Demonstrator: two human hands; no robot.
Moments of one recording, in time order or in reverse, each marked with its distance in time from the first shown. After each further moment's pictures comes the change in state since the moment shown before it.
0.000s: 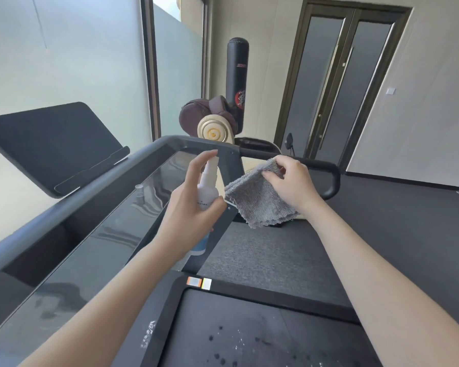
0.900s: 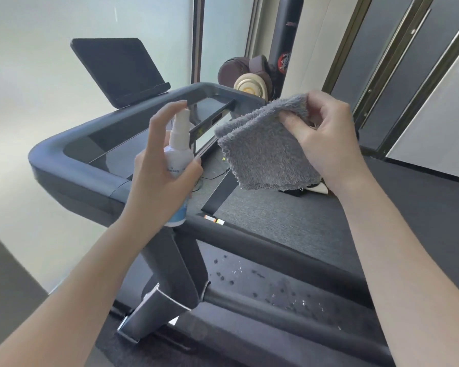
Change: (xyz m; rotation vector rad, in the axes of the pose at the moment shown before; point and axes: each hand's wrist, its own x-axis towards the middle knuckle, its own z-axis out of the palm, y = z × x) left_hand -0.185 0.130 -0.017 0.108 0.271 -0.001; right_hand -0.175 -0.086 -0.124 0.347 -0.024 -0.217
